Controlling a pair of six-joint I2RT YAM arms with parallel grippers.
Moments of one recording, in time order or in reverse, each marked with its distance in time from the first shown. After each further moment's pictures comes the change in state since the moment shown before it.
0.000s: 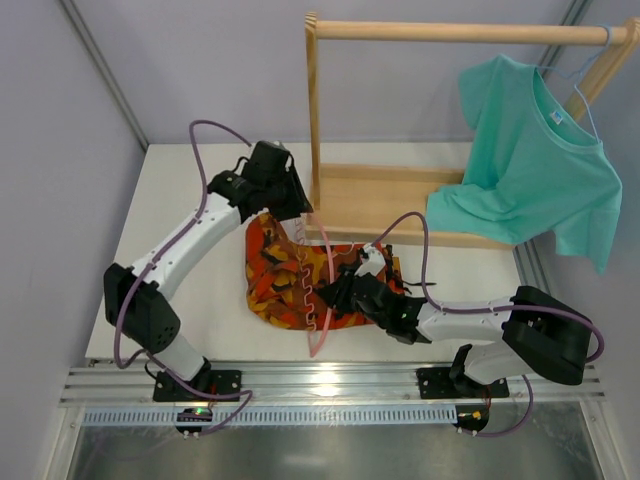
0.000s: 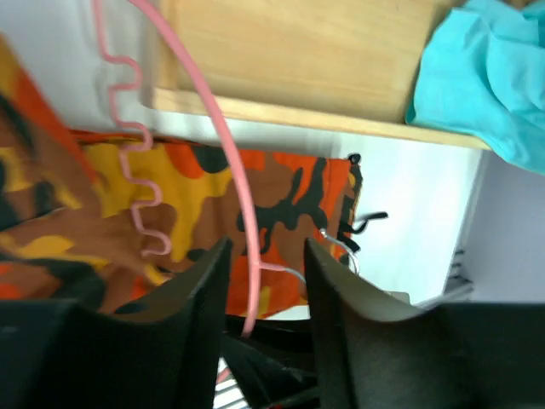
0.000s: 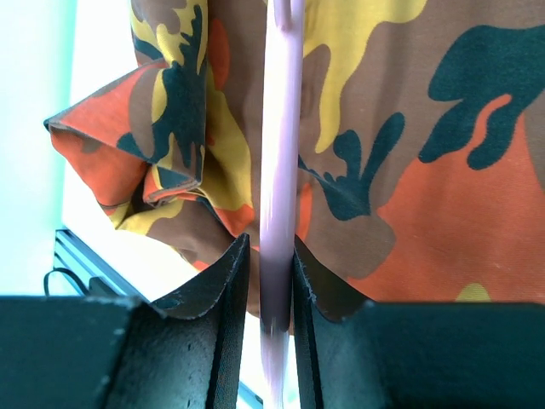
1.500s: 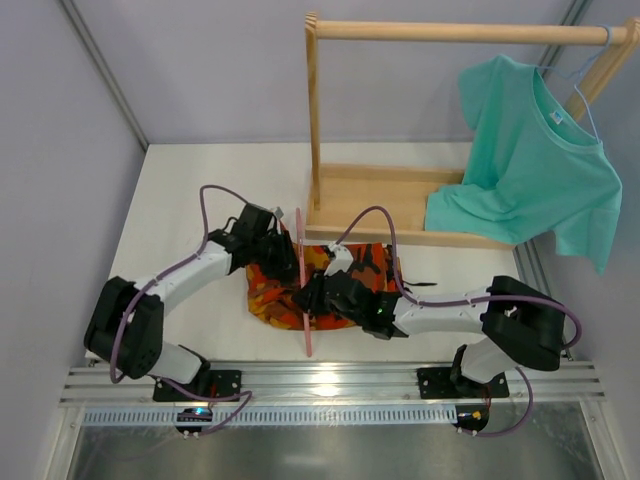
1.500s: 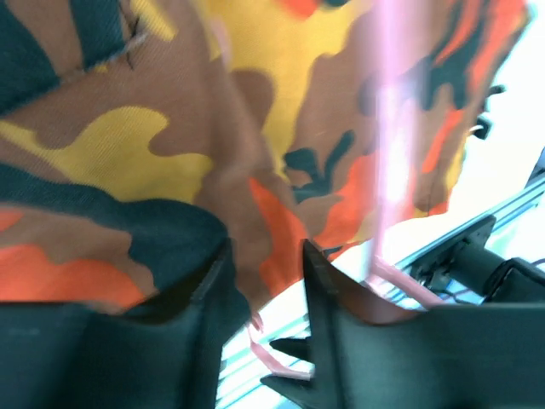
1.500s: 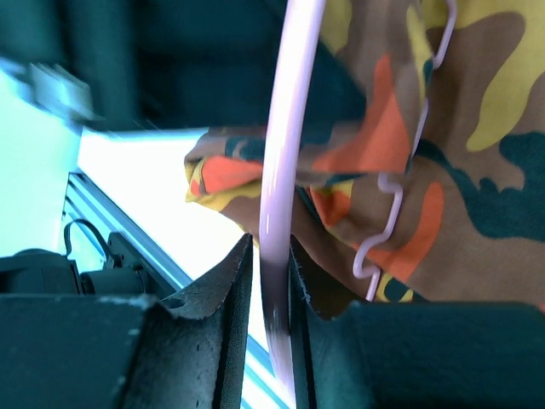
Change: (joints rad) left arm 0.056 -0.165 -0.639 0.308 0.273 0.131; right arm 0.088 0.144 0.203 -0.048 -0.061 -0.071
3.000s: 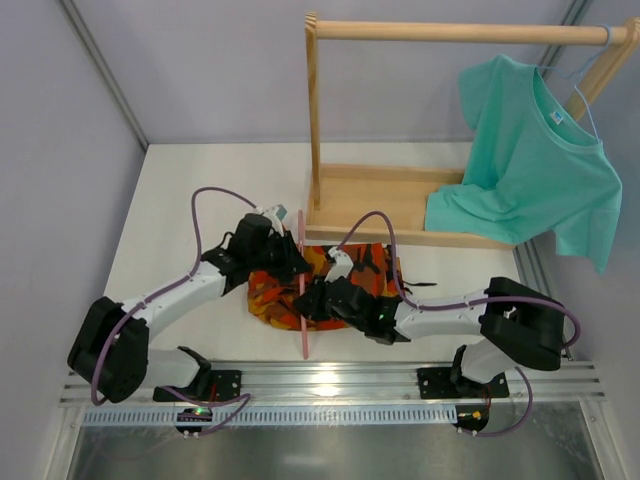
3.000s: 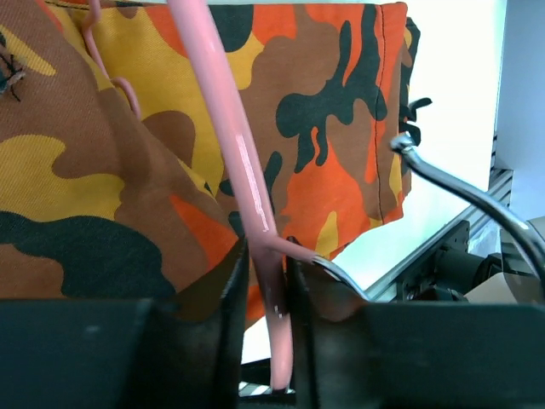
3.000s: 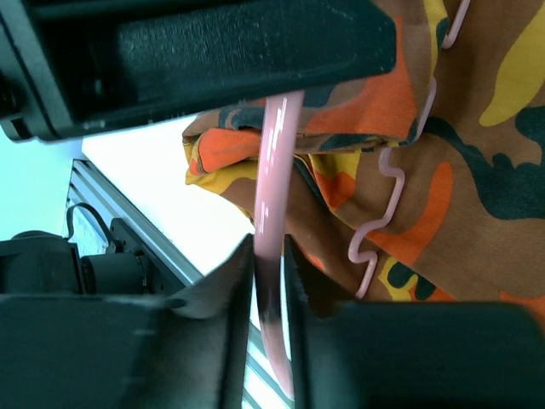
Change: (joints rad) left arm -0.062 -0.163 -0.138 0.266 -0.064 -0.014; right arm 0.031 -0.001 -0.042 0.047 -0.002 0.008
